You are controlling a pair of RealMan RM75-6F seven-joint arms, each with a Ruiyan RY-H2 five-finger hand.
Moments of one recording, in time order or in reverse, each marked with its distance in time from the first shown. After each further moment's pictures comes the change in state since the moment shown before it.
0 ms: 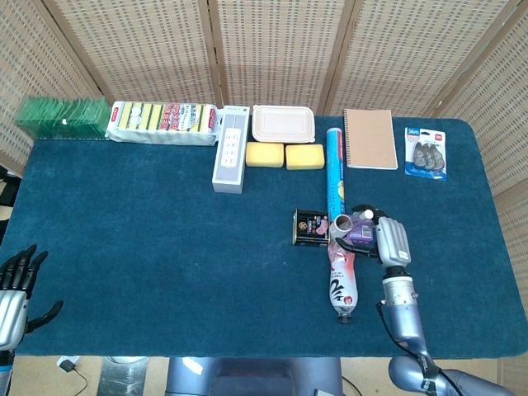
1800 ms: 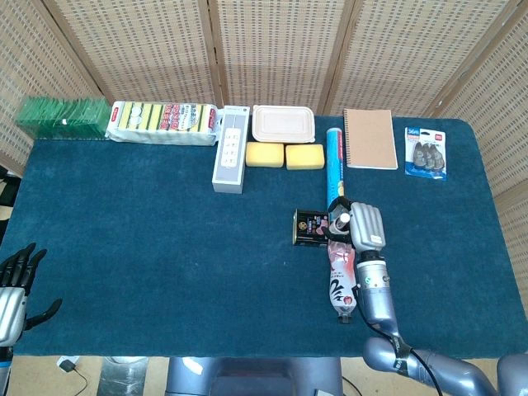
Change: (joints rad) left arm -0.013 0.014 -0.010 -0.011 -0.032 -0.045 -0.019; right arm 0.138 -0.107 0.058 0.069 0.075 -0.010 -0.199
